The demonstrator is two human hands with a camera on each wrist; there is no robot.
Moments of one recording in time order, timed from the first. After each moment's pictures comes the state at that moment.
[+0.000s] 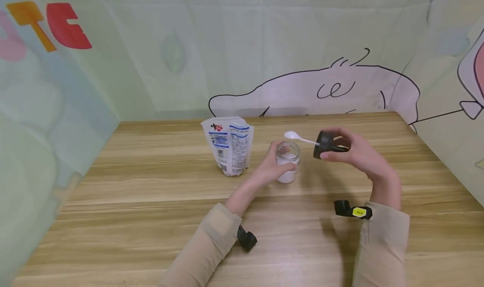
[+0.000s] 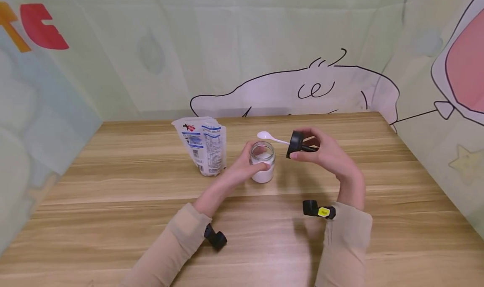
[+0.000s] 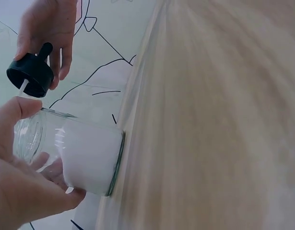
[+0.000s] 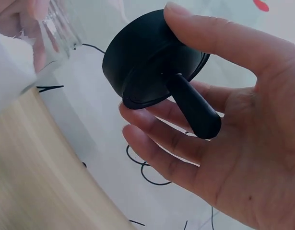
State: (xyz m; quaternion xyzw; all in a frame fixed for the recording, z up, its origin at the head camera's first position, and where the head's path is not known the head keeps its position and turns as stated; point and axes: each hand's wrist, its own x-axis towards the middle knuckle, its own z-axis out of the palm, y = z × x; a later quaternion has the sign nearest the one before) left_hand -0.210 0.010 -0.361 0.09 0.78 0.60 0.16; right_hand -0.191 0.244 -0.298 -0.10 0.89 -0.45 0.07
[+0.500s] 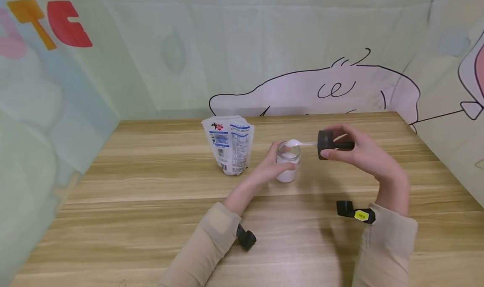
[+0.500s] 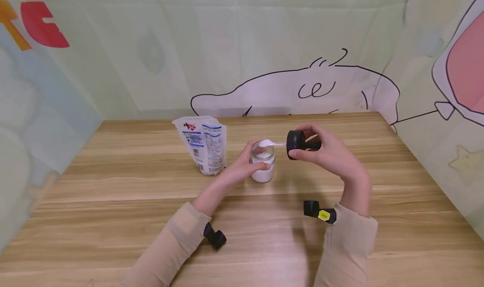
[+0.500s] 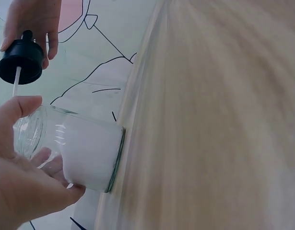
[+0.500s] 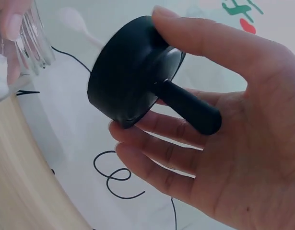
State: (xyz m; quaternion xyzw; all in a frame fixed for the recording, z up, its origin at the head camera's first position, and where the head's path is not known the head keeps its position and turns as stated) left_hand -0.211 0.006 -0.360 0.09 0.77 0.61 0.19; right_hand -0.177 0.239 -0.274 -0.11 0.91 -0.39 0.05
